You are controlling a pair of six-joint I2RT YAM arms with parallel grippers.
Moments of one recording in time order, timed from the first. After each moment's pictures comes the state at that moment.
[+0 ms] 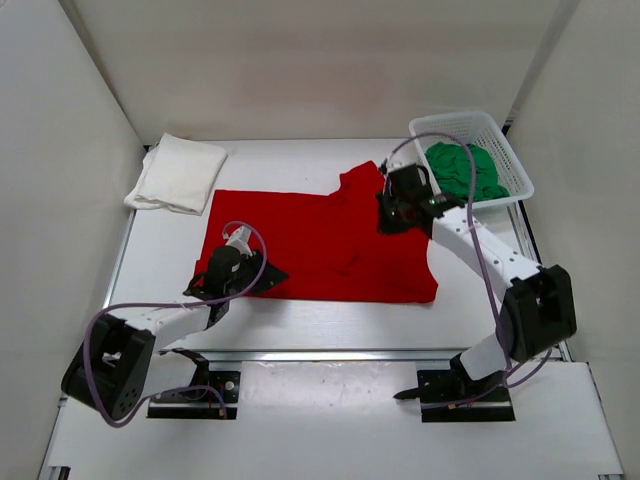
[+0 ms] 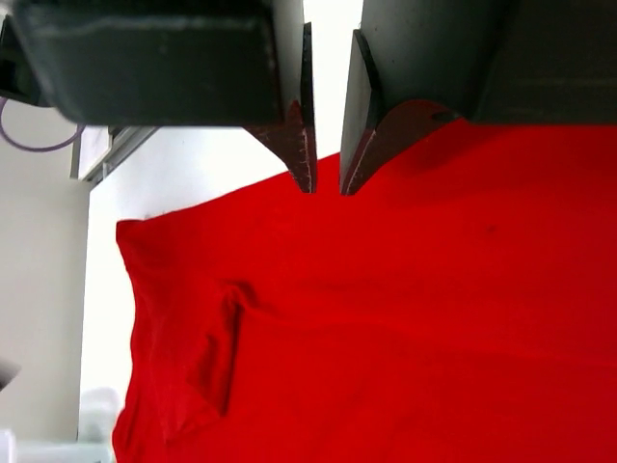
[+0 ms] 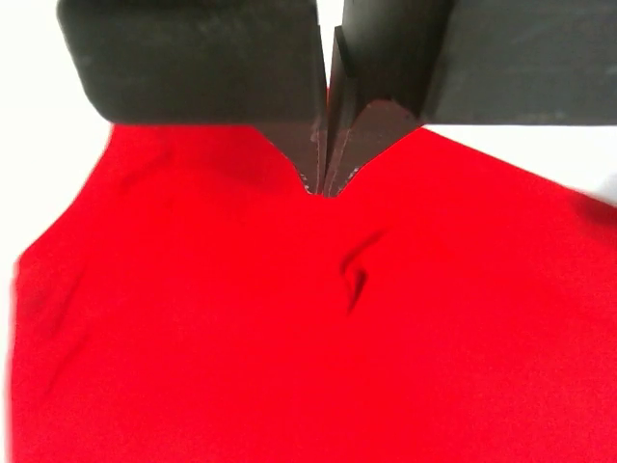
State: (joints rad) left arm -0.44 1.21 0.33 0.36 0.27 -0.82; right arm 0.45 1.54 1.27 -0.60 -0.02 0.22
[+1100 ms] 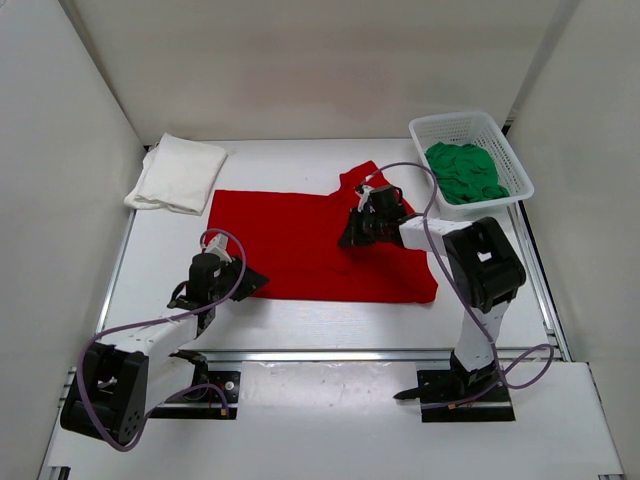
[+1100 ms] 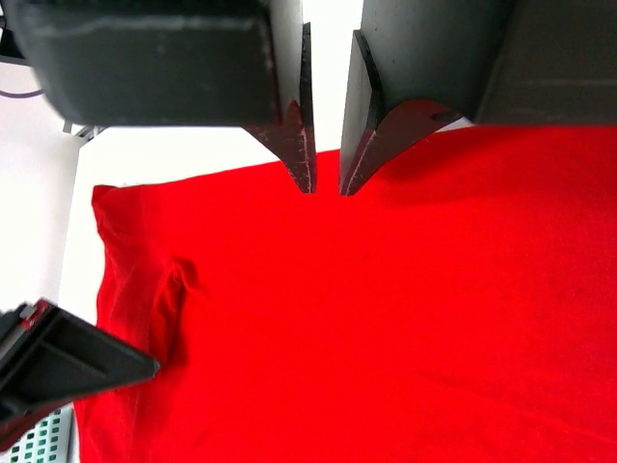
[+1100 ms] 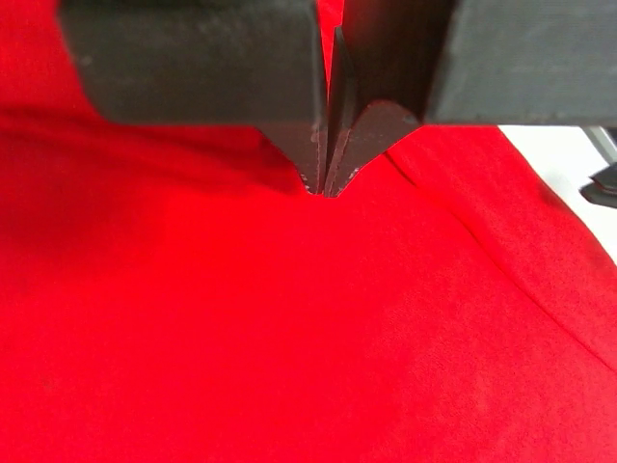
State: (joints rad) left arm -0.26 1.06 0.24 0.25 0.30 -0.80; right arm 0.43 1.88 1.06 0.05 -0.44 0.42
